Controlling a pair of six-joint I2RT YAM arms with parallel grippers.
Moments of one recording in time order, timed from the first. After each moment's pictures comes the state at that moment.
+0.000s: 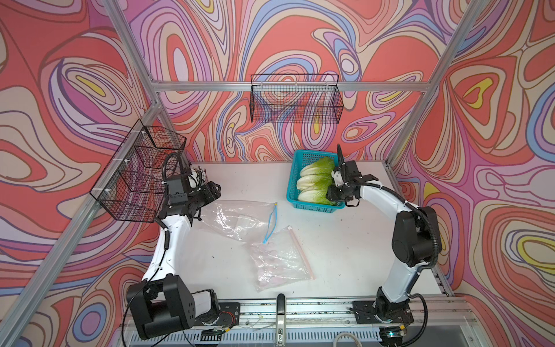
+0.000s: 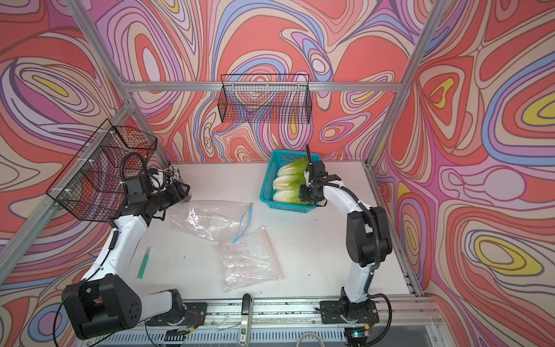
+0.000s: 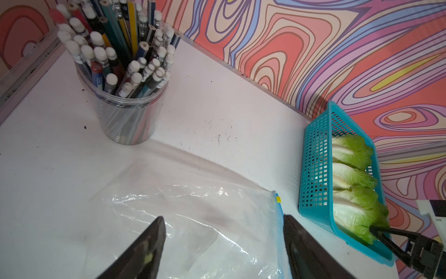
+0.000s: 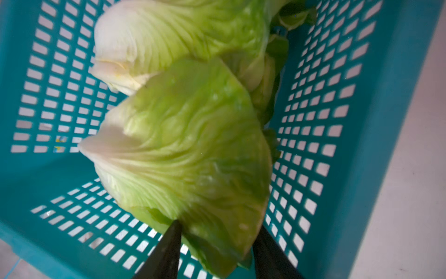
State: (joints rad) left arm 0.21 1.27 1.05 -0.43 0.35 -0.40; right arm 0.21 1.83 1.44 -0.65 -0.13 0.16
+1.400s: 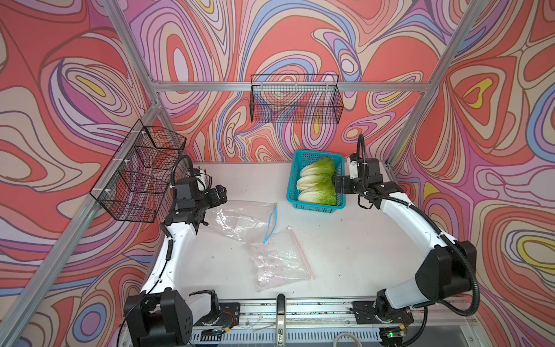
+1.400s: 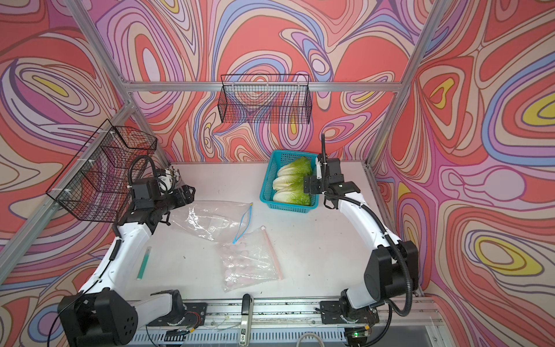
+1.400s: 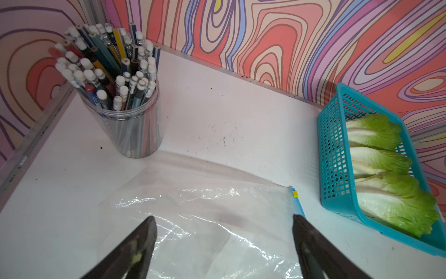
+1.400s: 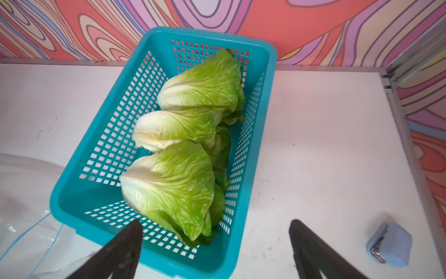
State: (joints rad) left arm 0.11 1.18 0.98 -0.38 0.18 -0.27; right arm 0.20 1.49 1.28 -0.47 0.05 0.10
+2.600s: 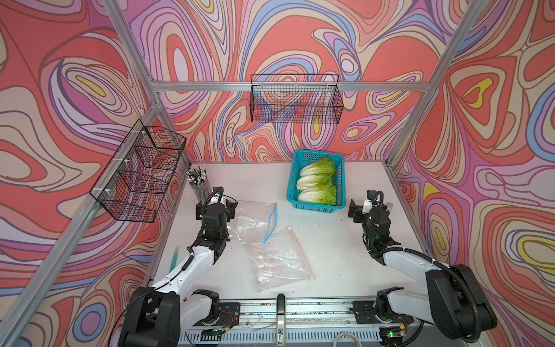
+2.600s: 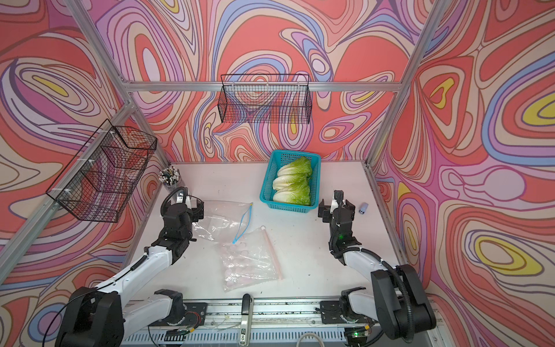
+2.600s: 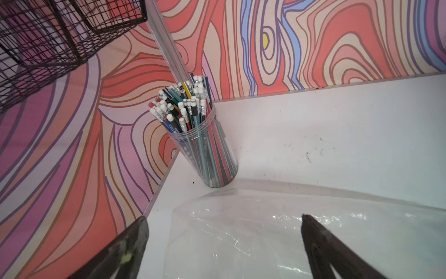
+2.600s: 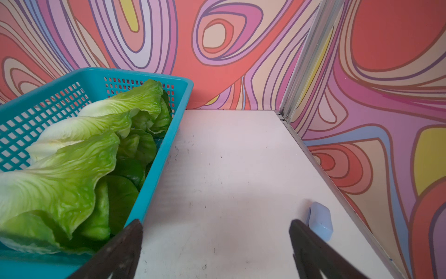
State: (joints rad) left arm -0.19 1.13 0.48 0.34 -0.50 0.13; right arm 0.16 1.27 0.39 0.66 0.30 -0.04
